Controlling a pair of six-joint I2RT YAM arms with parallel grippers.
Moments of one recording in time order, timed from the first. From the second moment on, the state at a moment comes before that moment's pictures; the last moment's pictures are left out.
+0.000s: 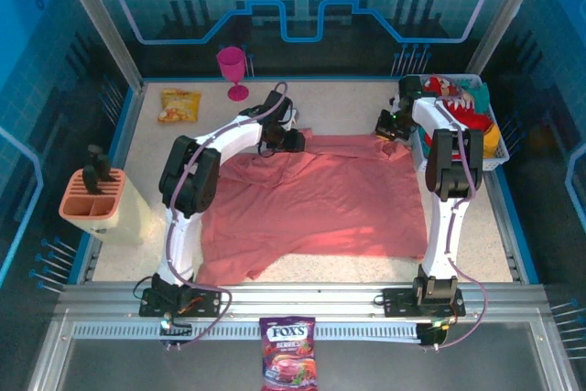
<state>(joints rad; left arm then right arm) -0.41 2.18 1.68 -0.55 0.26 -0.37 -0.01 2.23 1.78 -0.80 -0.29 0.35</state>
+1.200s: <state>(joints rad) -0.41 2.08 1.60 -0.58 0.16 -0.34 -0.02 2.17 1.77 -0.80 -0.29 0.36</state>
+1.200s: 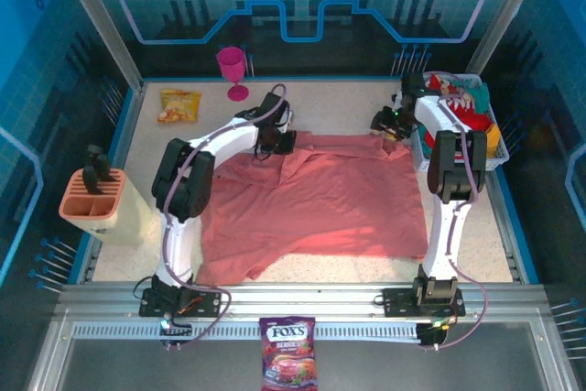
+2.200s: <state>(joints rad) -0.15 2.19 2.17 -0.76 -0.10 -0.08 0.06 2.04 1.63 -0.84 -0.19 0.32</state>
